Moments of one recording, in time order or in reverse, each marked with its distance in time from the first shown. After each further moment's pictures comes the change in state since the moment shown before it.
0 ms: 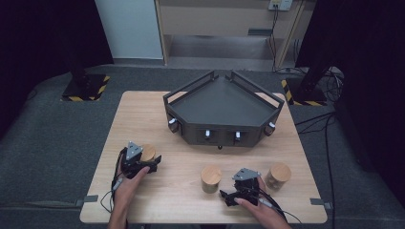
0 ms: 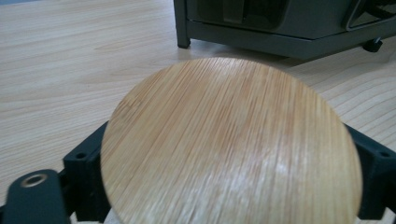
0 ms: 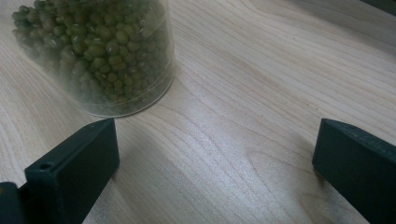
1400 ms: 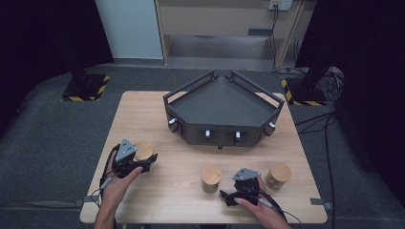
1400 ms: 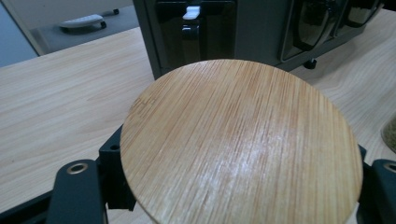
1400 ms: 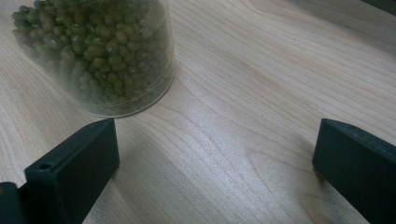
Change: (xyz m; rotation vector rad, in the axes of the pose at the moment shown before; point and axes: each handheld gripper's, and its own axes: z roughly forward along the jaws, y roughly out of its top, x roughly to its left) left arm 0.014 0.031 -0.037 -0.048 -0.121 0.132; right arm 0.000 0.000 0.000 0.000 0.001 0.001
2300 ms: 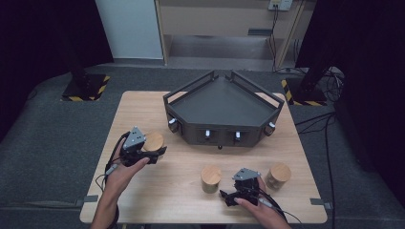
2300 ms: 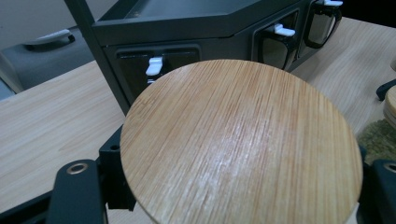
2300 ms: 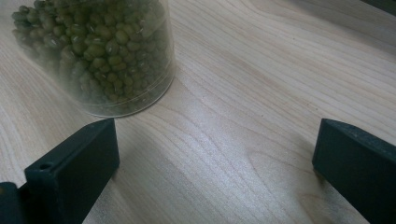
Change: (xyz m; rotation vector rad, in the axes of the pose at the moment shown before) left arm 0.010 0.047 0.014 0.011 -0.106 0.086; right arm 0.000 0.000 0.000 0.000 0.000 0.000
